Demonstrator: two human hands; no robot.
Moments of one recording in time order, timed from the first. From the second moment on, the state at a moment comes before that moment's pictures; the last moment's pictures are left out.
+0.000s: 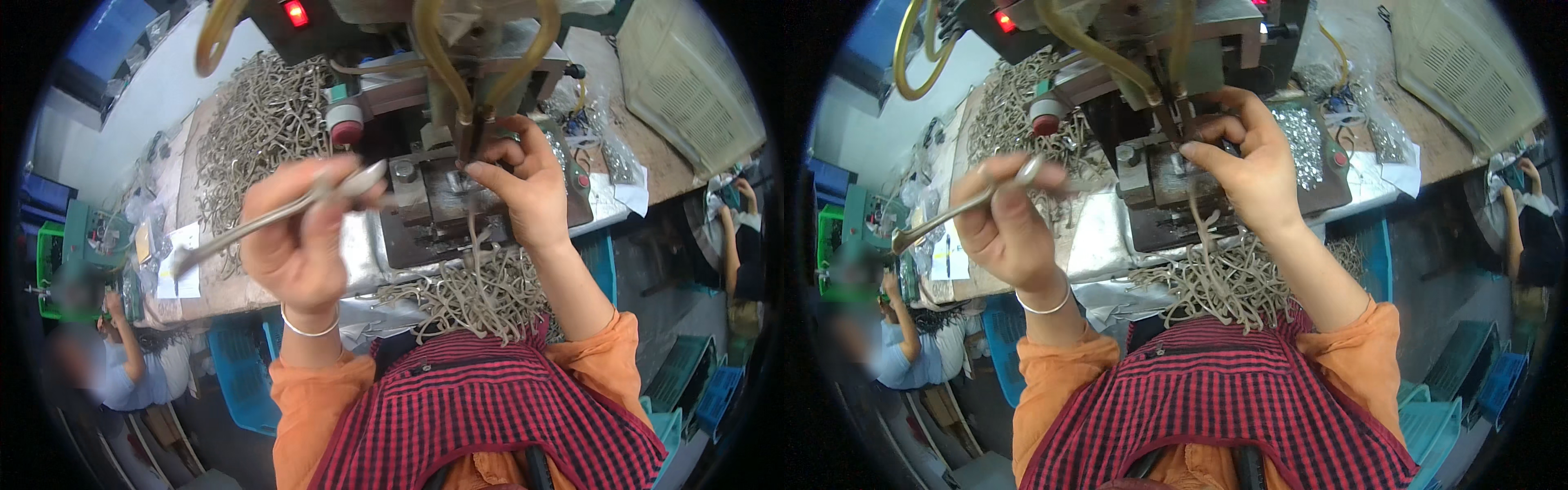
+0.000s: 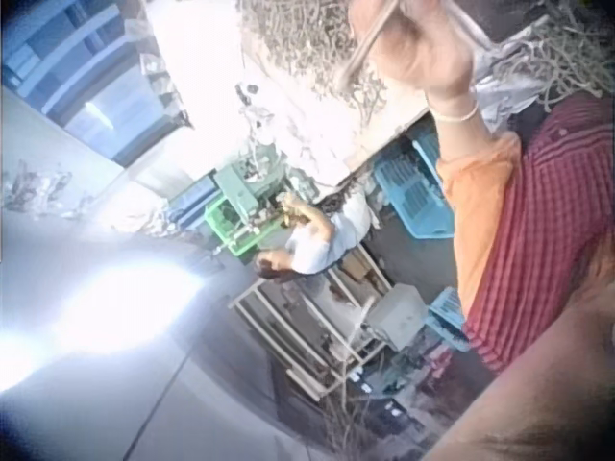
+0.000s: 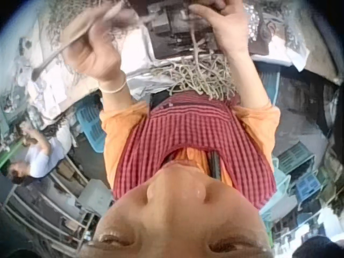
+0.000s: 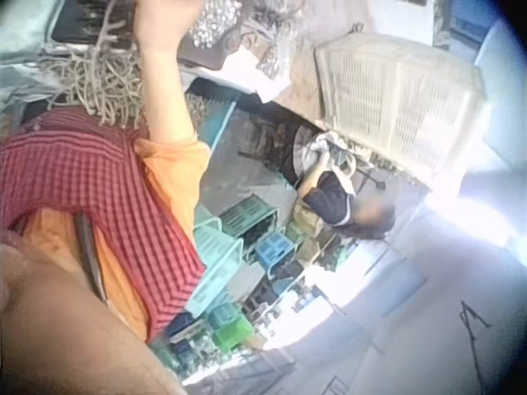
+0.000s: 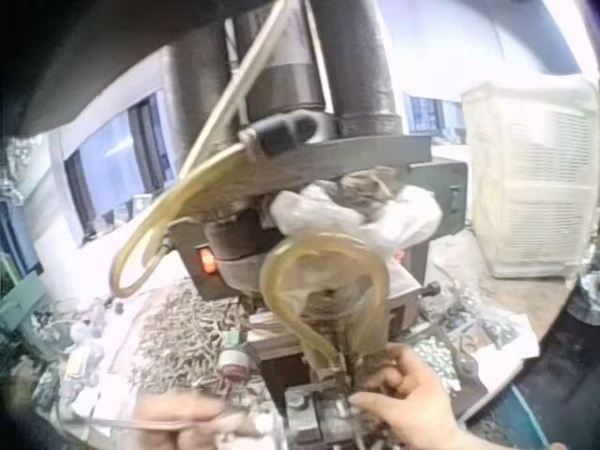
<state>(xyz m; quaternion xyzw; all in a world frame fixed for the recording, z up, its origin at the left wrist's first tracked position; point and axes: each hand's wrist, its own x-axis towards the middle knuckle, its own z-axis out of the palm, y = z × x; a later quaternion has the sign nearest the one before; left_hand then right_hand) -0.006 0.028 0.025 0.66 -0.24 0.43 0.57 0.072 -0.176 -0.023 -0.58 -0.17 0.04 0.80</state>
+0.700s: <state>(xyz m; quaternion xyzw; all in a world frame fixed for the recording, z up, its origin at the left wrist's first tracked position) -0.018 -0.048 0.000 0.33 0.12 -0.27 0.90 0.116 -0.276 -0.103 -0.88 -0.14 -0.30 0.33</state>
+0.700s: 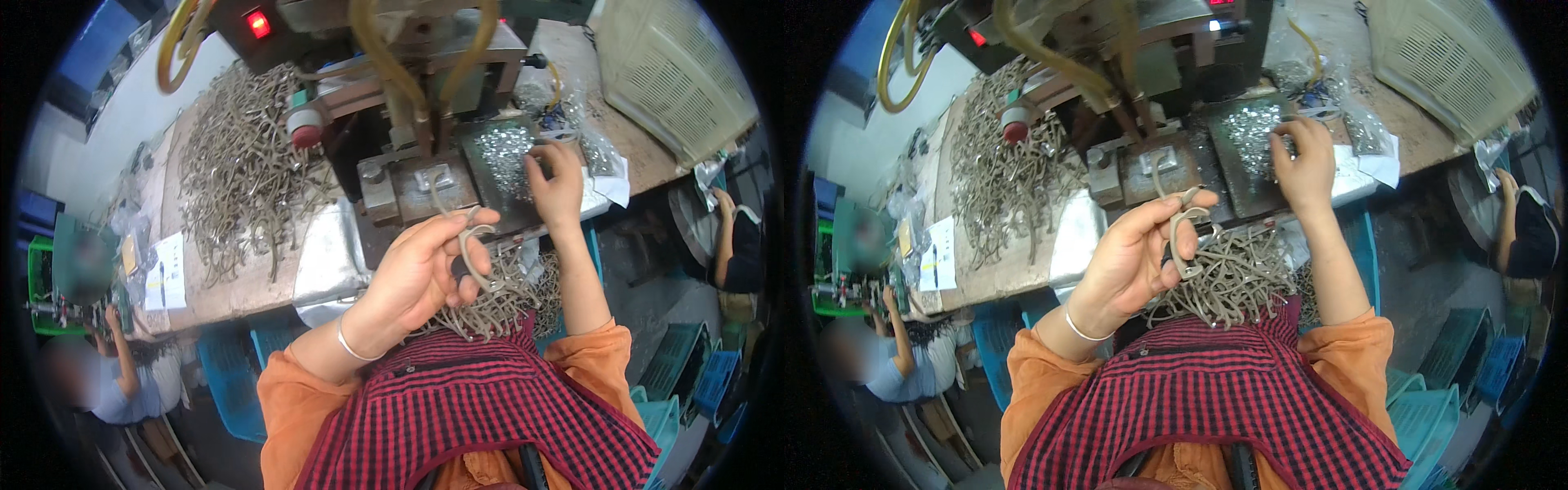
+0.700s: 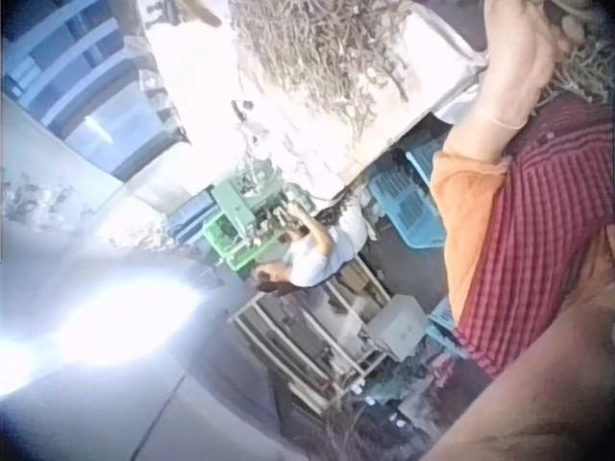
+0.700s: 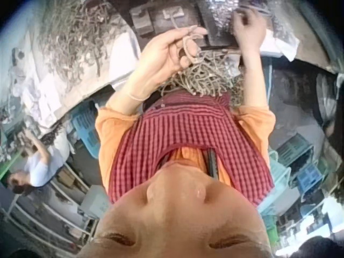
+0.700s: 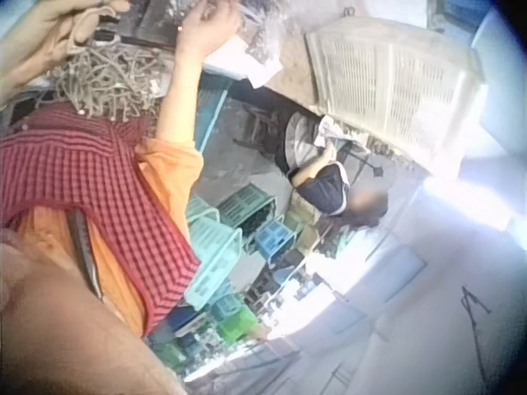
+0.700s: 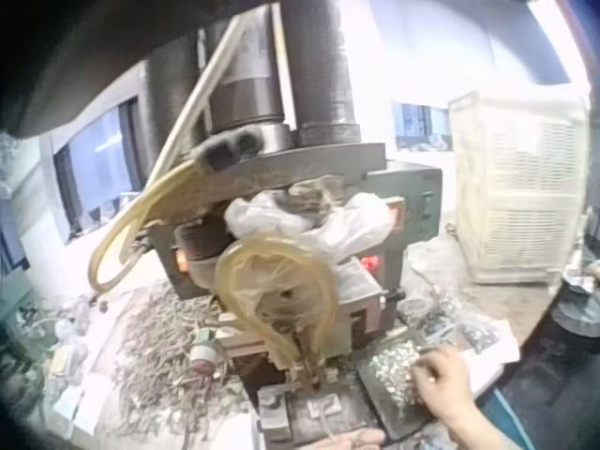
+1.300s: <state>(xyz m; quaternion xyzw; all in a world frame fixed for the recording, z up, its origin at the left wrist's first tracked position) -0.078 0.033 -0.012 0.73 0.02 -0.02 0.68 0.127 -0.283 -0.131 -0.83 -0.11 -0.20 0.50</state>
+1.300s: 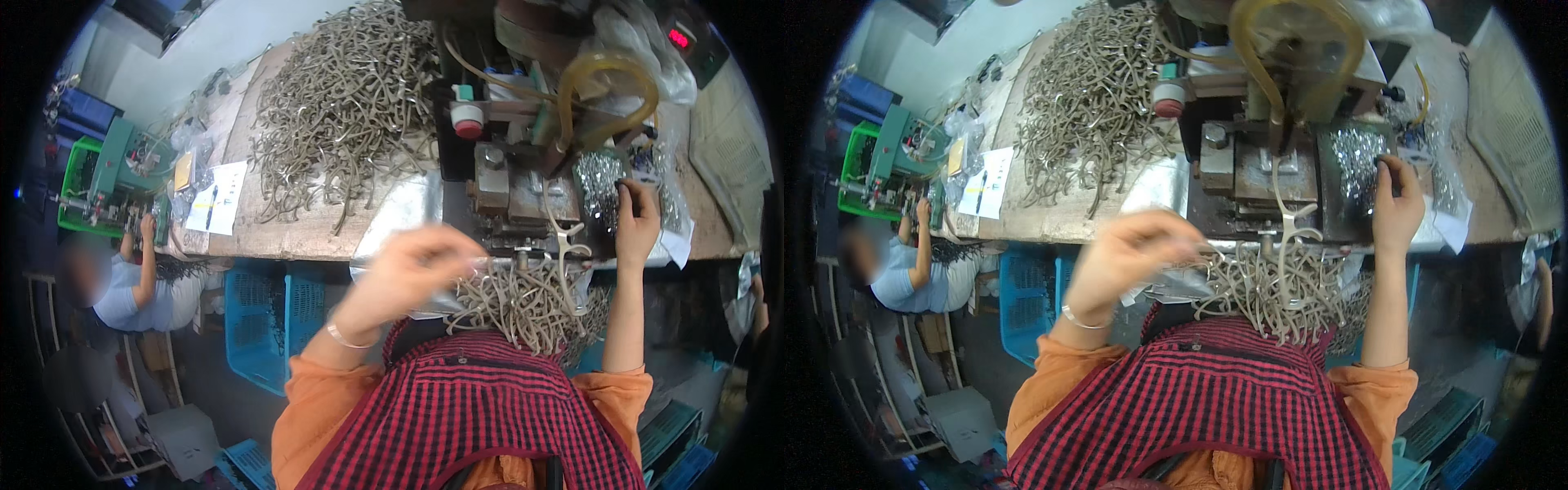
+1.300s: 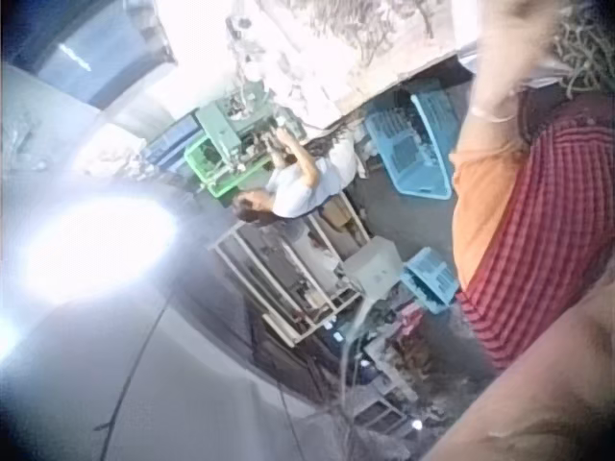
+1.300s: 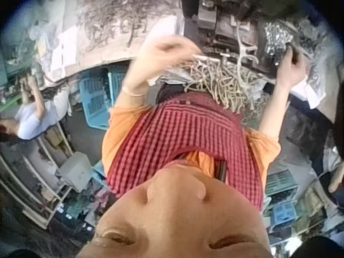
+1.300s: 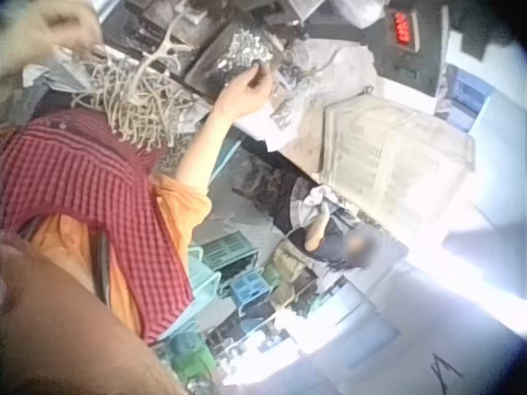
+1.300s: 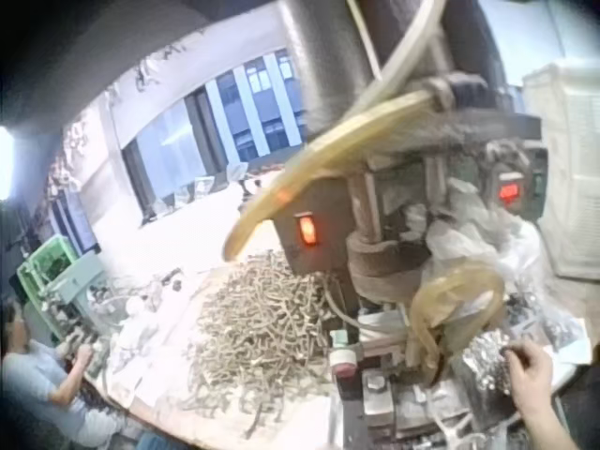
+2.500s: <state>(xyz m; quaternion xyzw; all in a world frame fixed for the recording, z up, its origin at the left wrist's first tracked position) -0.023 0.070 -0.073 0.66 0.14 0.39 0.63 0.074 -0.184 -0.037 -0.65 -0.17 -0.01 0.74</state>
